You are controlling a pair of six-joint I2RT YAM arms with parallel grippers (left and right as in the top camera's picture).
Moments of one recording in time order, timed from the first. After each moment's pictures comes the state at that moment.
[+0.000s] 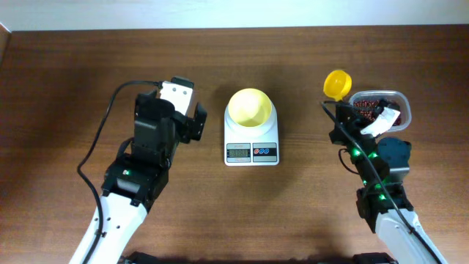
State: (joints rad) left arm -0.32 1.12 0.95 -0.34 -0.24 0.15; right arm 0.05 1.12 0.41 0.59 -0.18 0.61
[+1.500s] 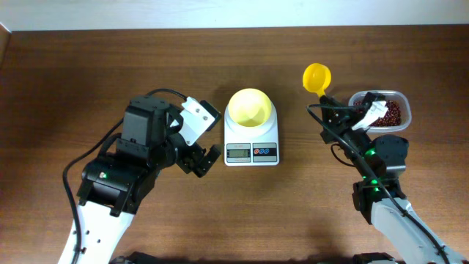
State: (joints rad) left arm -0.32 1.11 1.19 -0.85 0.27 0.38; right arm 0.05 1.25 0.41 0.85 -0.42 0.62
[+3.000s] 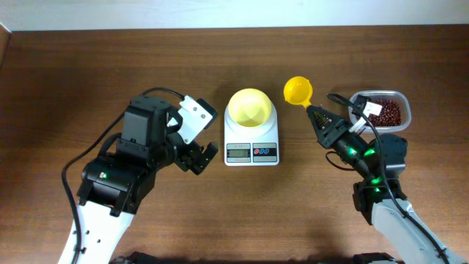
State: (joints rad) left arm -0.32 1.11 1.19 -0.85 0.19 0.38; right arm 0.05 1.24 0.41 0.78 -0.61 0.93
